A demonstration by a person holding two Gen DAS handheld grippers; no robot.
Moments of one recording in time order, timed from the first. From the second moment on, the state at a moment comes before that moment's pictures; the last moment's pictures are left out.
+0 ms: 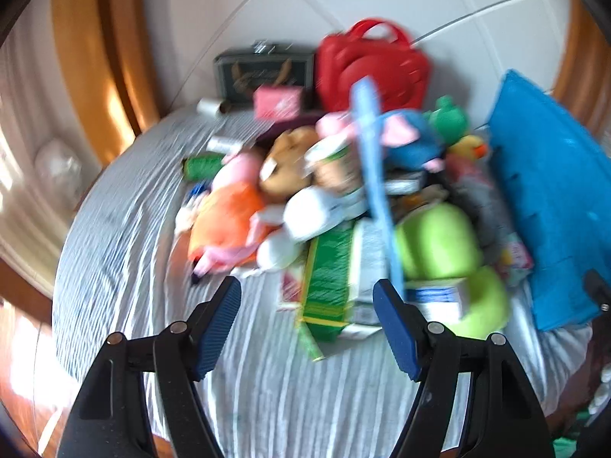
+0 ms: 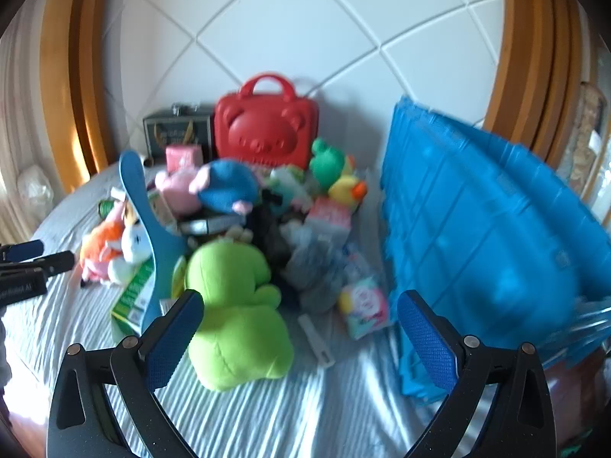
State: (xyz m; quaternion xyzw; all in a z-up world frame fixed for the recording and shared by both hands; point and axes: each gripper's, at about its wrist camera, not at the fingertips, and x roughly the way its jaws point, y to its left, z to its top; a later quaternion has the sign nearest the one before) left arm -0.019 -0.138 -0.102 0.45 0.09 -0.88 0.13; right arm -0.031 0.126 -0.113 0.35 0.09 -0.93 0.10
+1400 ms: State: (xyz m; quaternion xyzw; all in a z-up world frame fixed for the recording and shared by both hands) left arm -0.113 -0.129 -0.267 0.57 0.18 -0.79 0.07; right arm -0.087 0.046 -0.202 0.47 0.07 -0.84 0.25
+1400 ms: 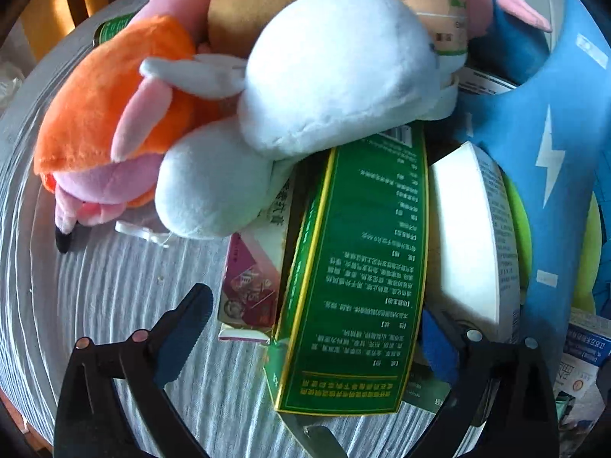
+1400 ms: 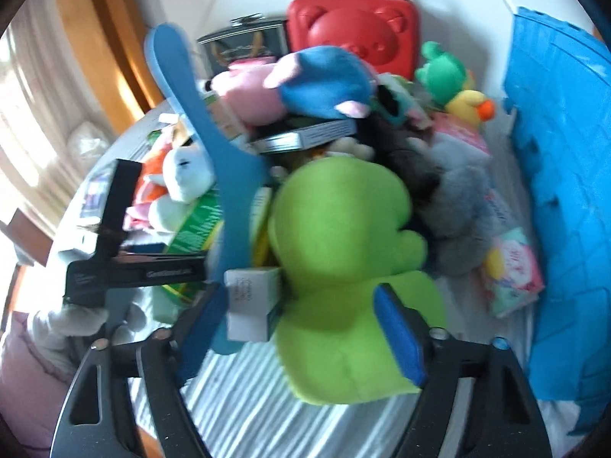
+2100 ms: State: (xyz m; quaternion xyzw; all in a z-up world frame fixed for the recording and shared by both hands) left arm -0.091 -0.077 -0.227 0.54 0.09 -0.83 0.06; right arm -0.077 0.012 -0.213 0.47 0.09 -0.84 0.27
